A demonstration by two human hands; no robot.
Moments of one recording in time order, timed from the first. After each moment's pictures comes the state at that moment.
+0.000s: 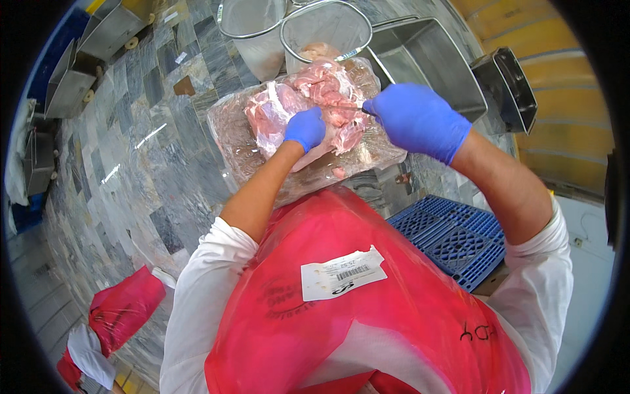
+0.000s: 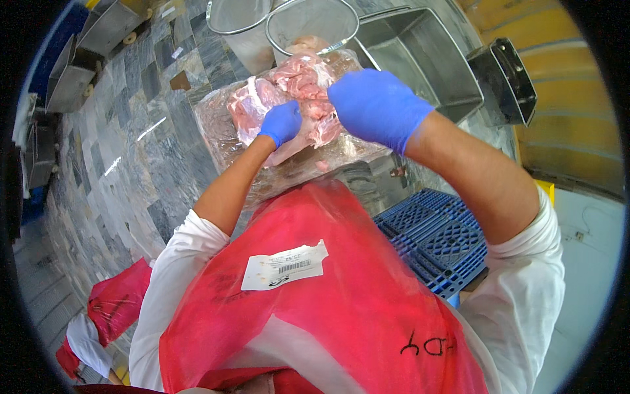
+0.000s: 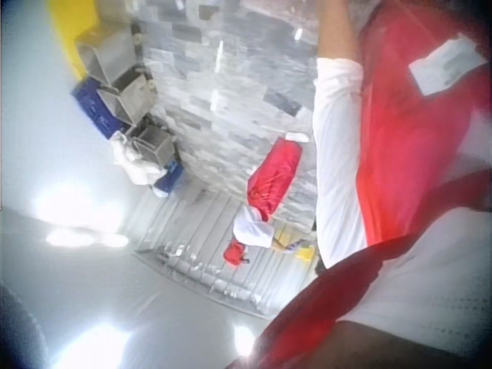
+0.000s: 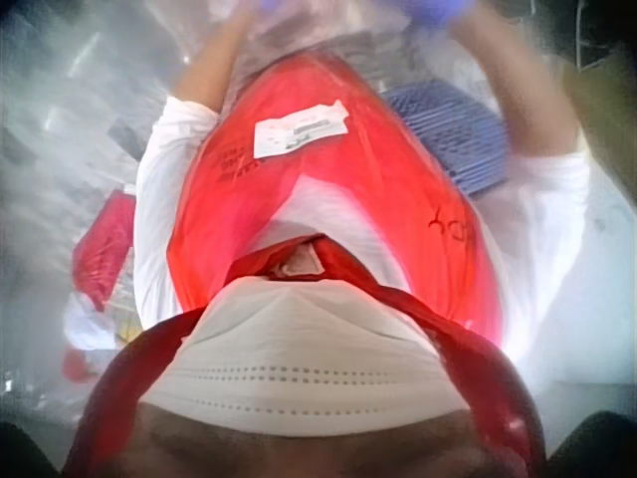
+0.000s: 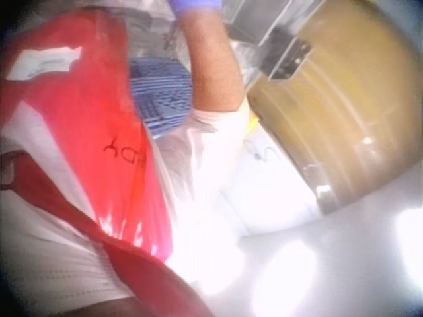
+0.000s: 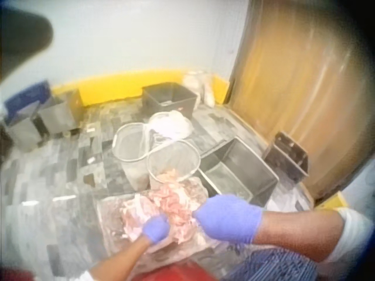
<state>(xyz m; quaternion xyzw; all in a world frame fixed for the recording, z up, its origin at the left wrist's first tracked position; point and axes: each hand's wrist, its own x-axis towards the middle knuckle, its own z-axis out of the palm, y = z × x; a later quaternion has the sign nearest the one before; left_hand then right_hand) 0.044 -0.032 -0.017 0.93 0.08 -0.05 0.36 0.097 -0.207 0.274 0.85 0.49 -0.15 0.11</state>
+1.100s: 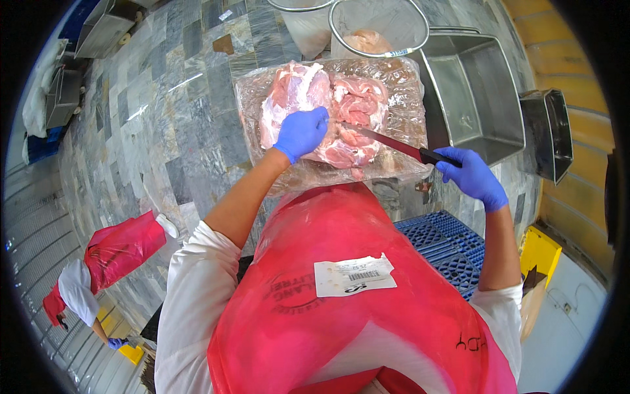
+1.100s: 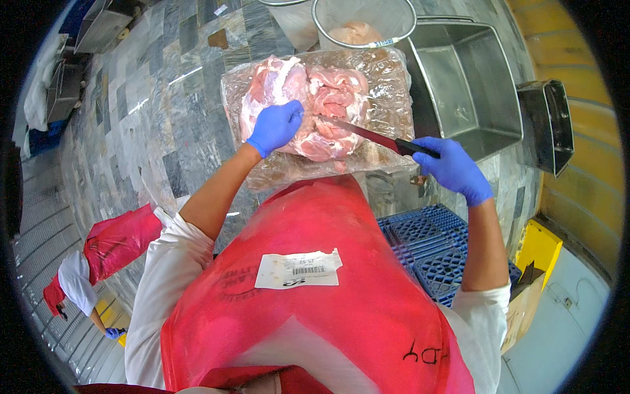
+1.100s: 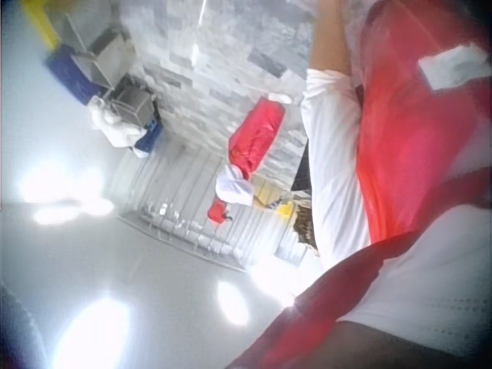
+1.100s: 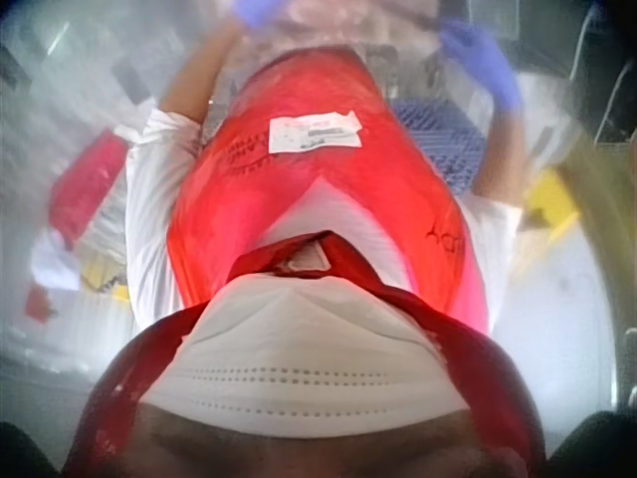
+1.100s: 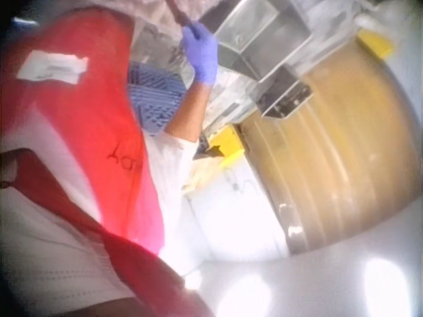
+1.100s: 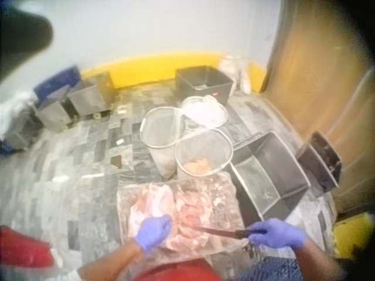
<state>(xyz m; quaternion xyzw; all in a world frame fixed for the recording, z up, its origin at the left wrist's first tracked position) -0.005 0.011 0.013 0.94 0.10 -0.02 0.34 0.160 -0.351 0.174 0.82 0.21 -0.46 -0.28</state>
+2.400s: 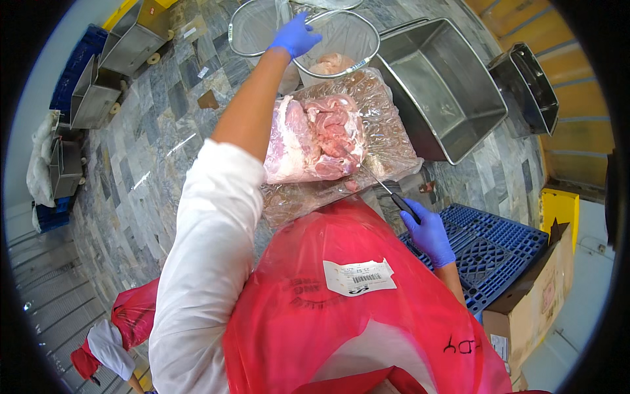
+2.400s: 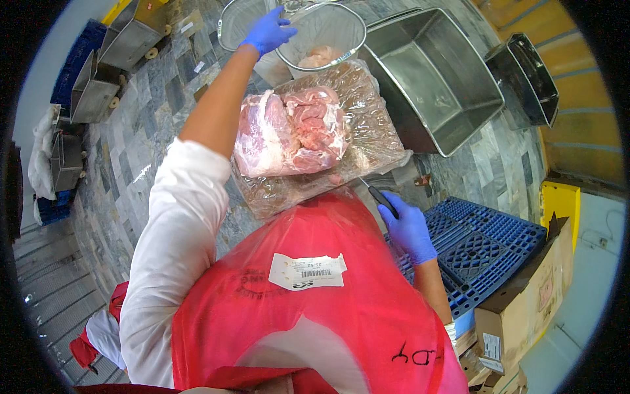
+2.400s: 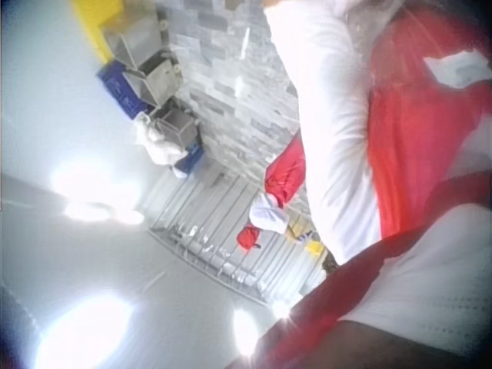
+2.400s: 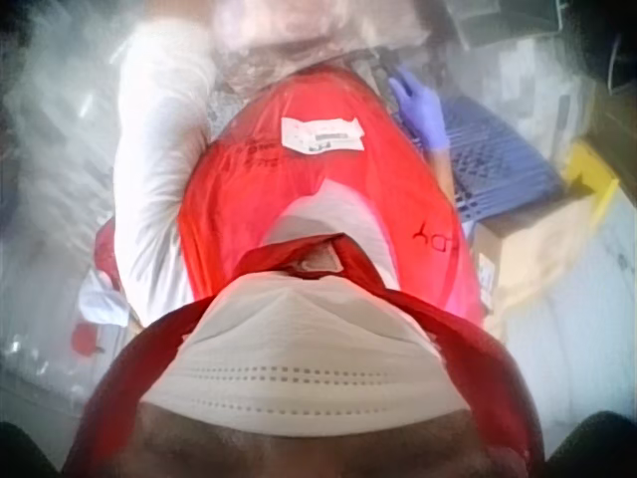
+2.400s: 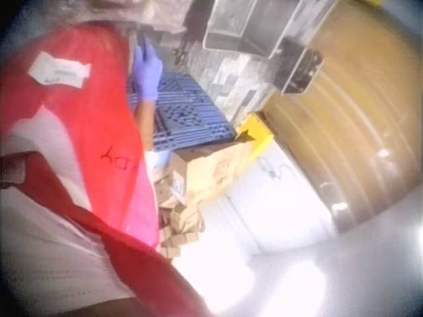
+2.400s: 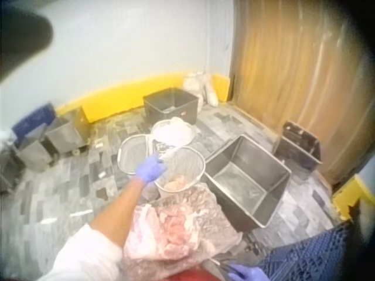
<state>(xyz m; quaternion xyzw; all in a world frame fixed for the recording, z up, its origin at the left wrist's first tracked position) 0.260 0.065 0.097 0.91 0.08 0.06 0.40 -0.046 -0.382 0.136 0.91 0.09 -0.22 -0.34</state>
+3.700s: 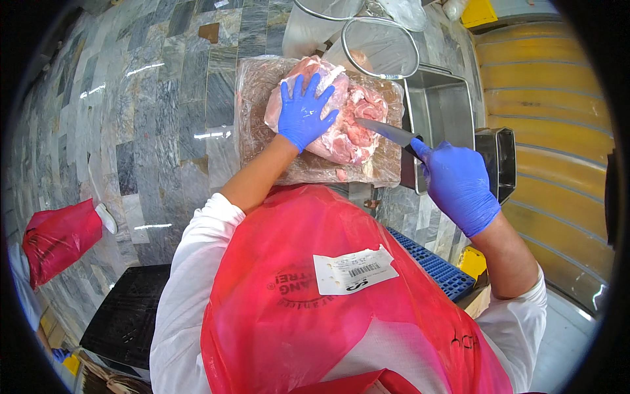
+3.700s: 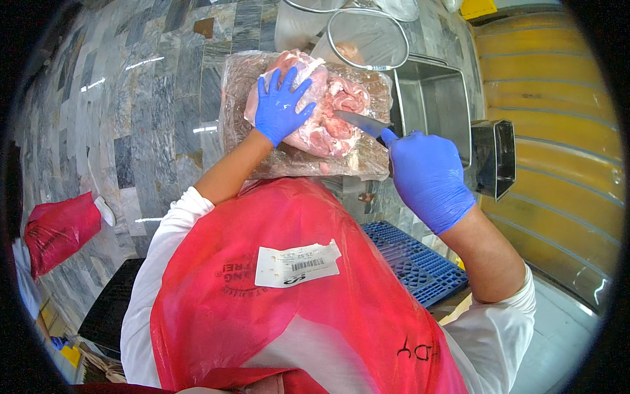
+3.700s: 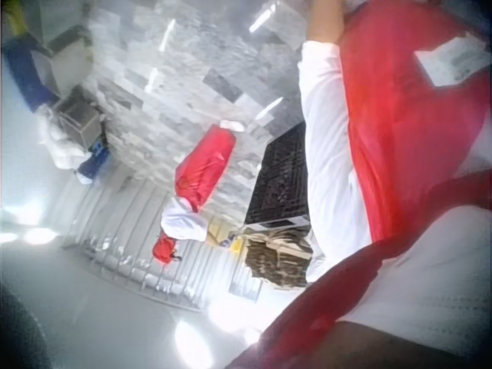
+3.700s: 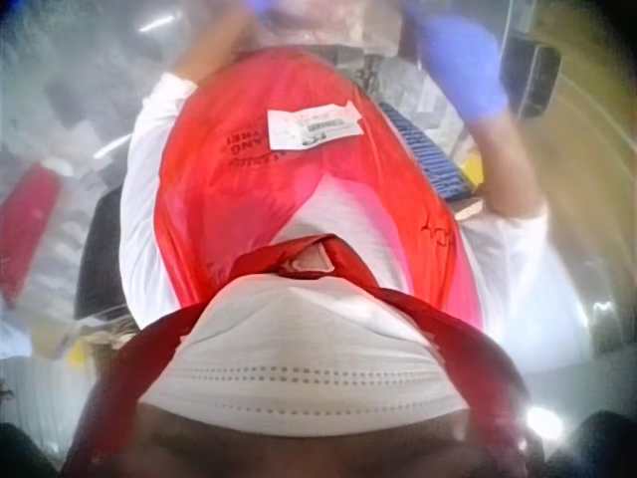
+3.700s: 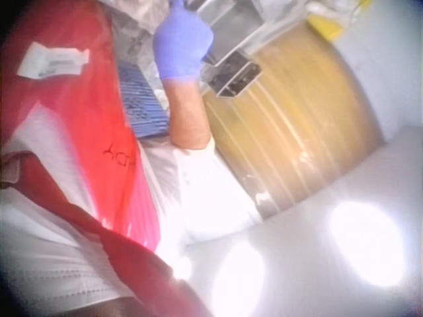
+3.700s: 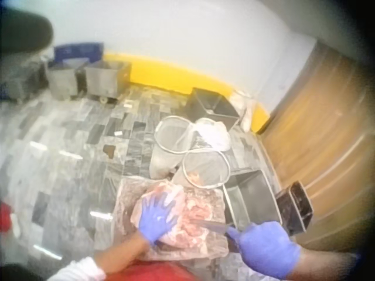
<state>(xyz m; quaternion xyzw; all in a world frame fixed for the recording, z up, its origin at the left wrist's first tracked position) -0.021 0.013 -0.017 0.95 0.16 0.22 0.17 0.036 -0.186 0.305 0.81 0.51 -0.08 0.28</state>
